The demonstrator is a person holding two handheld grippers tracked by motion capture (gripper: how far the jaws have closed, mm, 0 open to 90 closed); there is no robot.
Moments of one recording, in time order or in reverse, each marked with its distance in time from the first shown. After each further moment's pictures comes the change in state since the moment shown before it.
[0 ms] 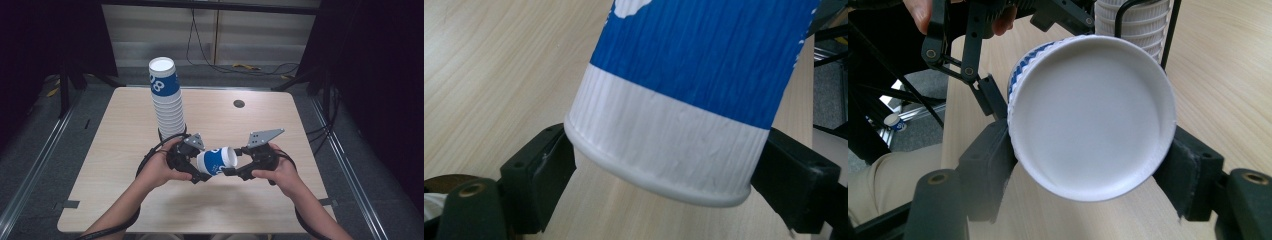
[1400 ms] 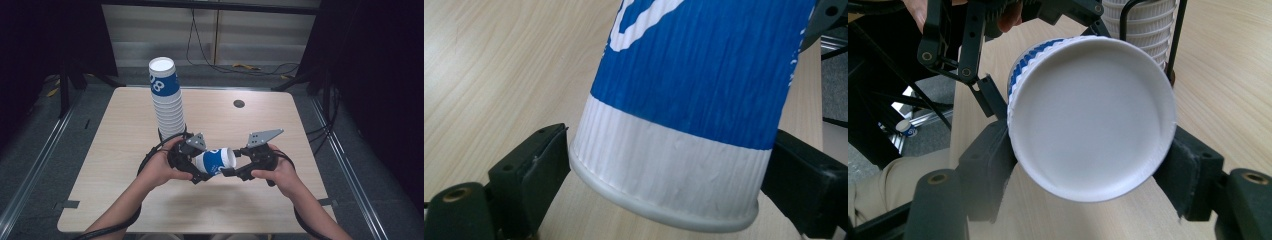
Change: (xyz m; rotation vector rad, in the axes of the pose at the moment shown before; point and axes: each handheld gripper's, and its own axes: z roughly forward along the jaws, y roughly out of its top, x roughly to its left) left arm -0.002 0.006 -0.001 -0.011 0.026 0.062; right arm -0.002 -0.003 0.003 -0.015 0.028 0.033
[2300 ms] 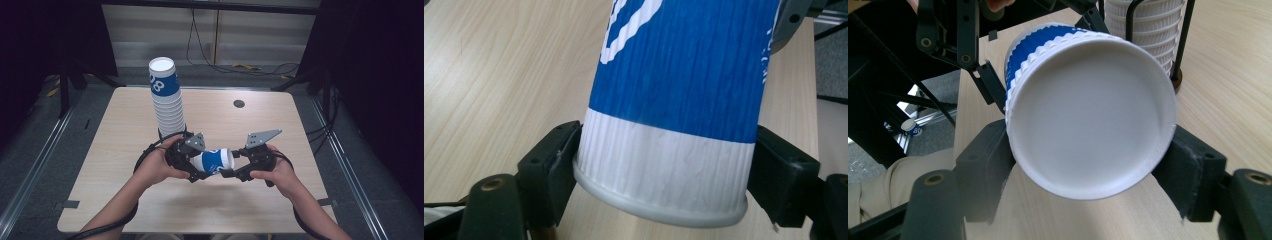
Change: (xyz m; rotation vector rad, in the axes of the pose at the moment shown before) left arm -0.004 0.006 -0.012 0.050 0.001 0.082; right arm 0.000 0.000 0.004 0.004 0.017 0.004
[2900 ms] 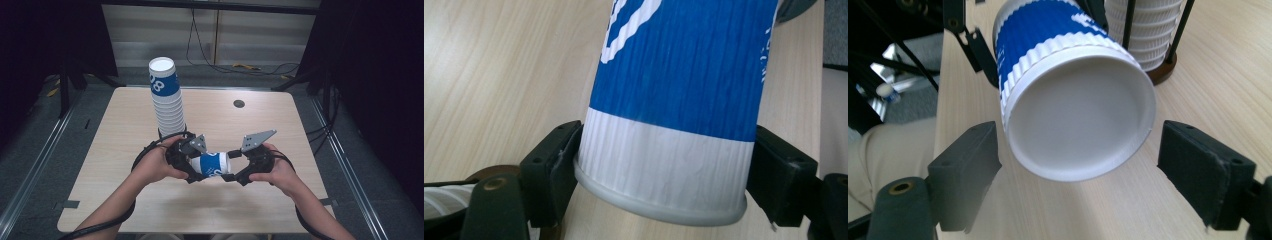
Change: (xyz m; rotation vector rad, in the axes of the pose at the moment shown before) left arm -0.001 0.005 -0.001 0.124 0.001 0.021; right arm 0.005 0.005 0.002 0.123 -0.050 -0.085
